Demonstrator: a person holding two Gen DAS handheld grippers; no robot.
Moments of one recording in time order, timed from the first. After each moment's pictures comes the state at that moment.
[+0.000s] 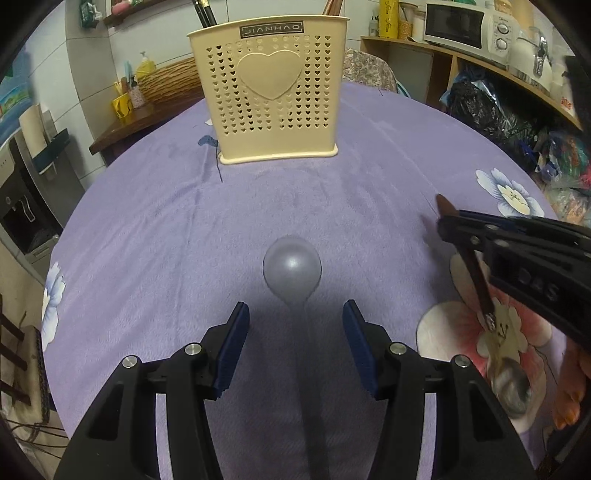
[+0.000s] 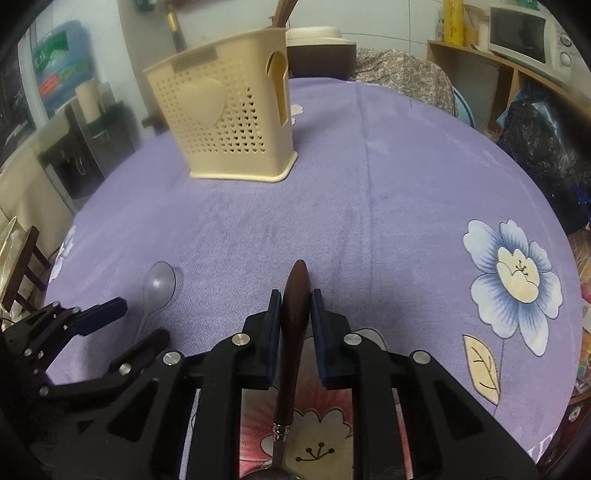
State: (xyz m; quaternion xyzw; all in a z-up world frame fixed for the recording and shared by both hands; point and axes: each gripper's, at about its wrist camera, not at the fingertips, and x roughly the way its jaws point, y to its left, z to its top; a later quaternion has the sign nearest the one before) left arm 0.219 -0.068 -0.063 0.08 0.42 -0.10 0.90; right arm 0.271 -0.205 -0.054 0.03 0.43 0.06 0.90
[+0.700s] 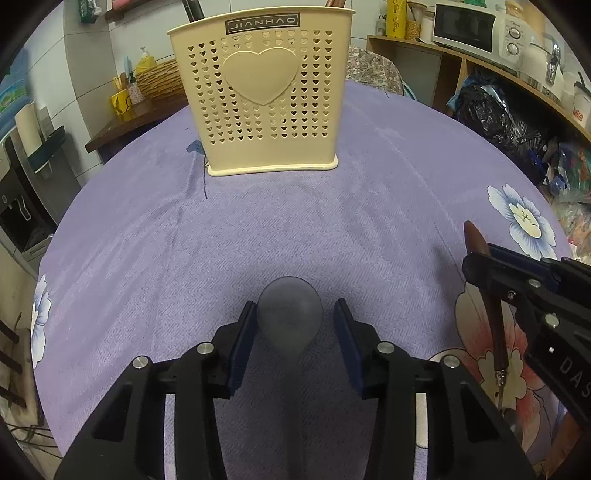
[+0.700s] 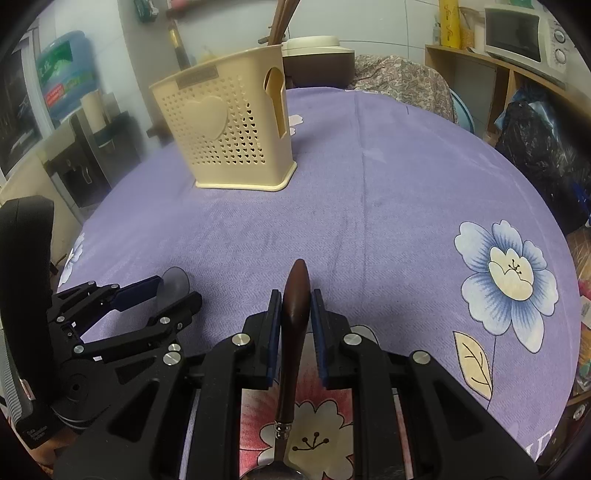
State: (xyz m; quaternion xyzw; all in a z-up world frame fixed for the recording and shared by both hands) left arm 0.243 -0.082 -0.064 0.06 0.43 -0.09 0.89; right arm 0.263 -0.211 -0.047 0.04 0.42 0.07 0.90
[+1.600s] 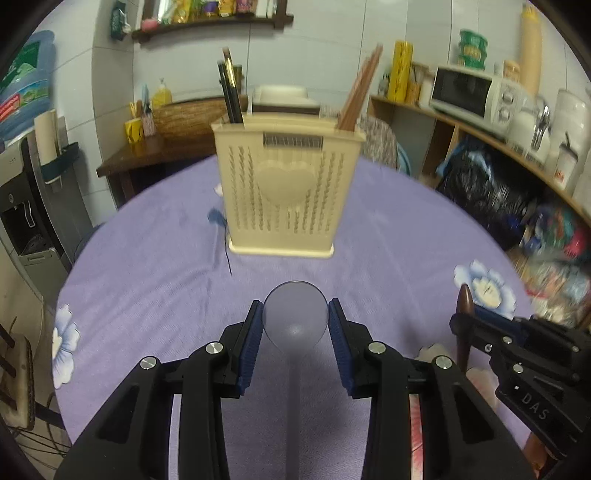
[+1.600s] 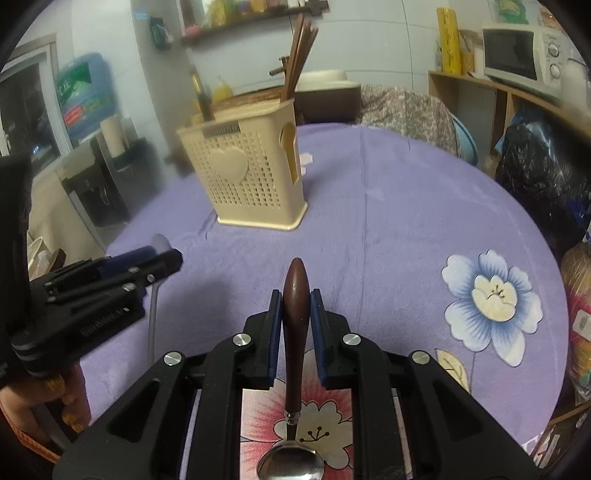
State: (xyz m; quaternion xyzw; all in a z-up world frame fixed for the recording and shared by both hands) left arm 0.226 -0.053 0.015 -0.01 0.34 -0.11 0.94; right arm 0.238 -0.221 -0.004 0.06 0.36 0.09 0.93
